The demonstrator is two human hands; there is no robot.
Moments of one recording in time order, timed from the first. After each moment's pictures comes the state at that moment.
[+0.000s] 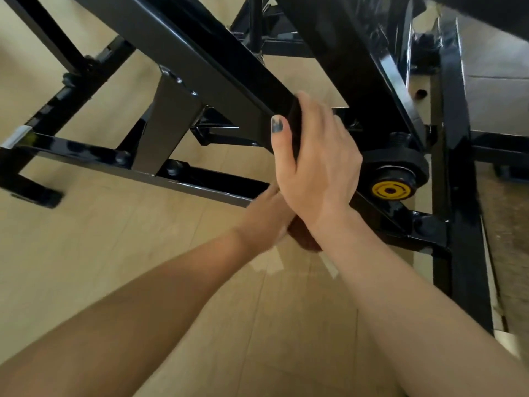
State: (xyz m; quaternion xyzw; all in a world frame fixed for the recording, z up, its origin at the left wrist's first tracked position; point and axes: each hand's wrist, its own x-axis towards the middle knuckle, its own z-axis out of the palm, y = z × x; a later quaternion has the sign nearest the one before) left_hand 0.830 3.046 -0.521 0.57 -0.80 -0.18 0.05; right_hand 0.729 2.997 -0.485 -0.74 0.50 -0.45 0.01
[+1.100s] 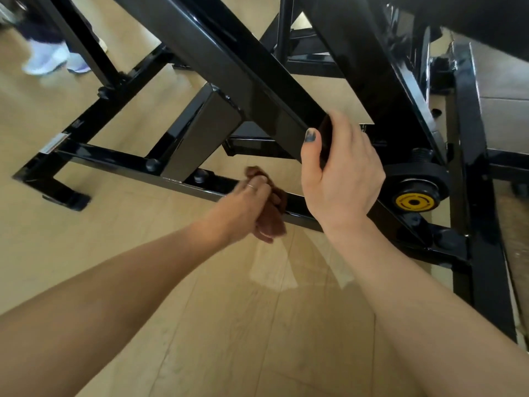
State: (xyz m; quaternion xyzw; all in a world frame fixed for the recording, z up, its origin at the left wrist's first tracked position) left_hand 0.912 3.042 -0.529 0.67 -0.73 -0.12 -0.06; right_hand 0.740 3.004 -0.478 -0.70 0.55 -0.45 0.00
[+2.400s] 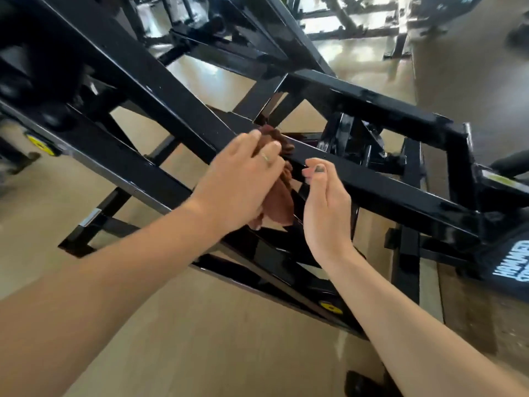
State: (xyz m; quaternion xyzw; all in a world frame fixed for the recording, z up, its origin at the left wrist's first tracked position) left_hand 0.814 2.957 -0.224 0.57 -0.76 0.26 -0.14; right_hand 0.680 2.932 -0.308 -0.56 0.45 -0.52 0.46
